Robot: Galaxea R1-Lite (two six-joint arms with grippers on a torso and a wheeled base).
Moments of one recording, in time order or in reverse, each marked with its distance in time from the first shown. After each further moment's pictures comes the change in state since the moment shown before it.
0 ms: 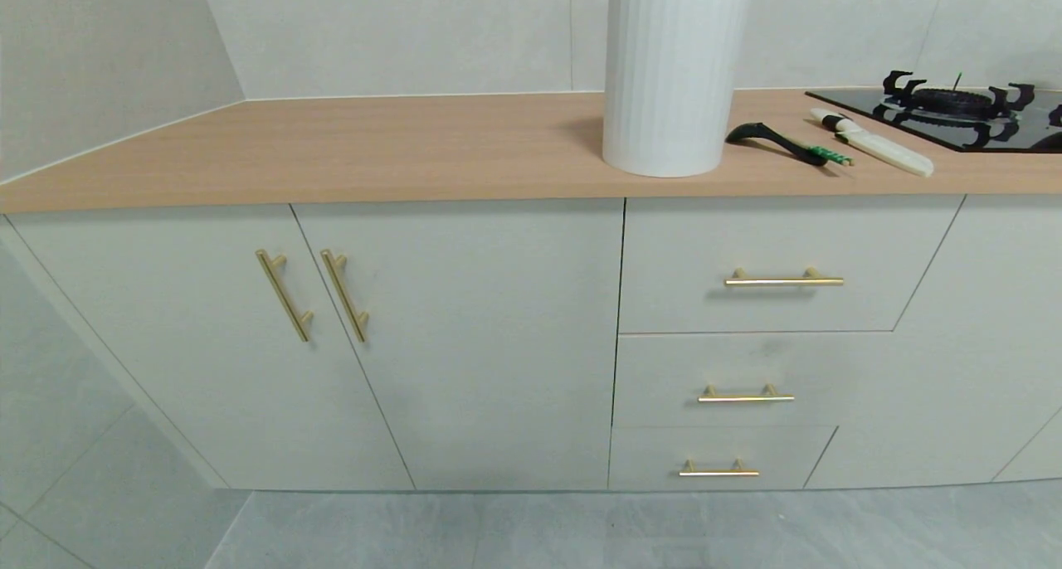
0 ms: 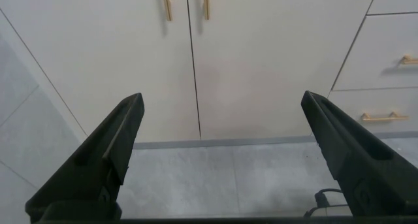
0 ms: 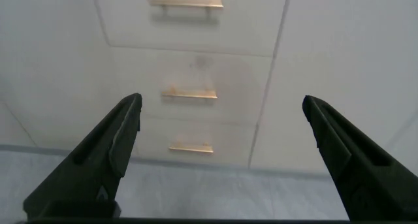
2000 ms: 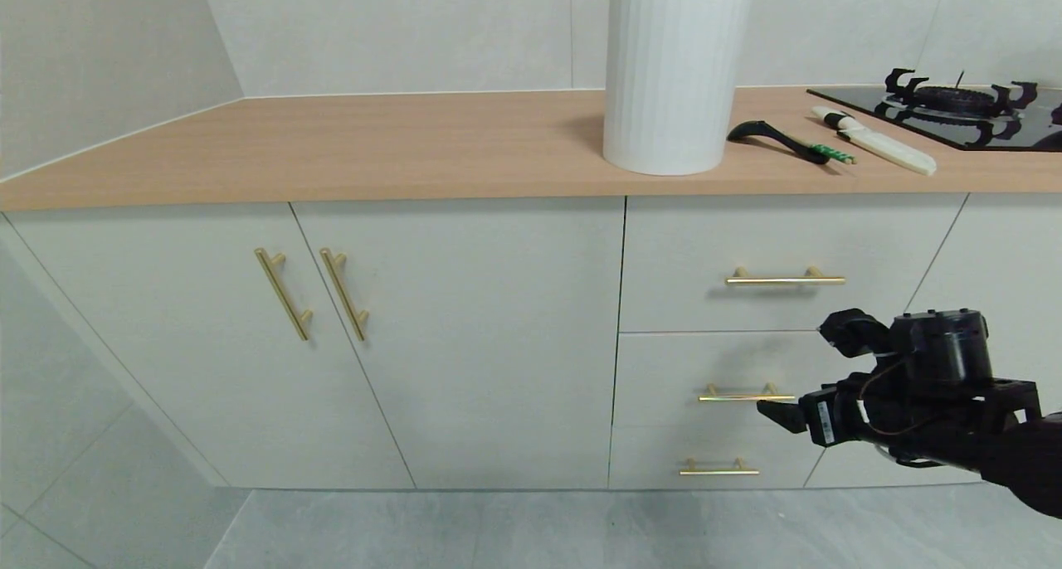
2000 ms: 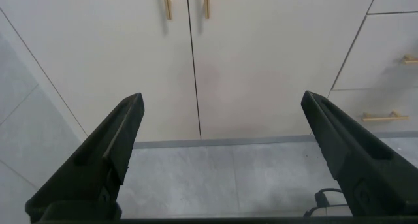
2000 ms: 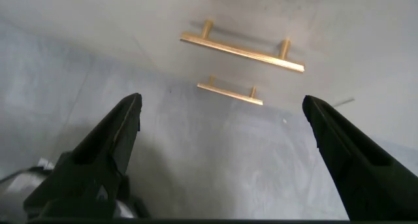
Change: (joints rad) left arm -0.001 0.000 0.000 0.000 0.000 0.000; right arm 0.202 1.835 -0.484 -0.684 -0.023 -0.011
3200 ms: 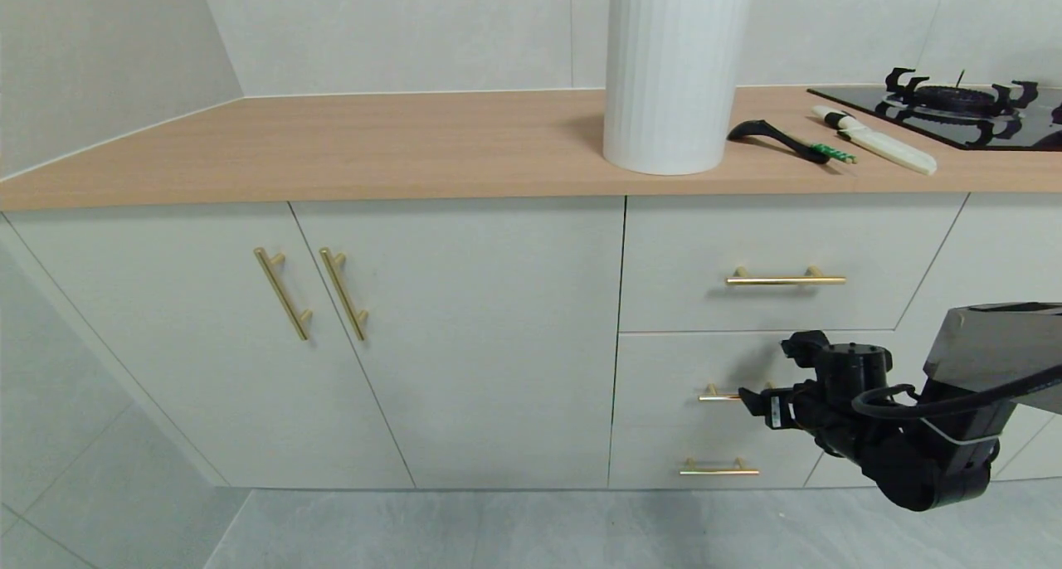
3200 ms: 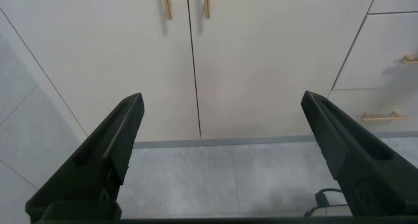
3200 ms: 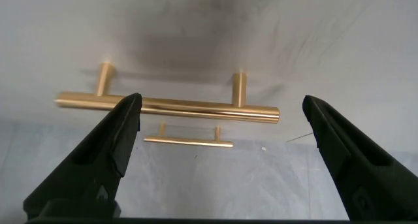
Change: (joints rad) left arm 0.001 0.000 0.000 0.000 0.000 0.000; right arm -0.046 0.494 -0.162 -0.444 -0.190 0.075
